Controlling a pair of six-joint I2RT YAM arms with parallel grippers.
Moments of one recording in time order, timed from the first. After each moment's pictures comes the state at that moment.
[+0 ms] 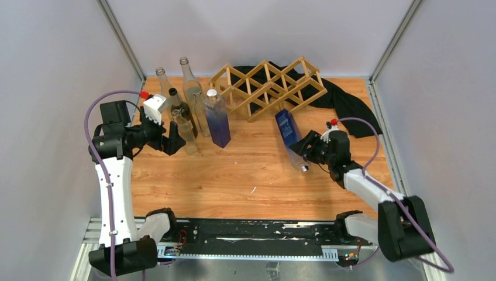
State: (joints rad) left arm 0.26 1.00 1.25 -1.05 0.71 0.46; right arm 0.22 1.19 0.45 0.25 -0.33 0.68
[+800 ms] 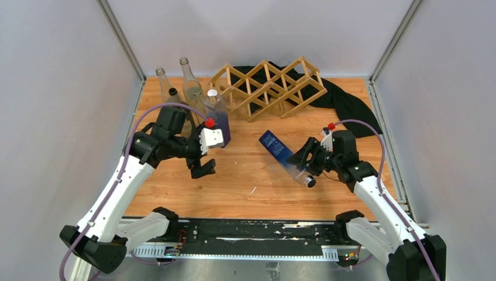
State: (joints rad) left arm -0.39 1.01 1.18 -1.06 0.62 0.74; right arm 0.27 0.88 0.58 -0.37 -0.52 0.77
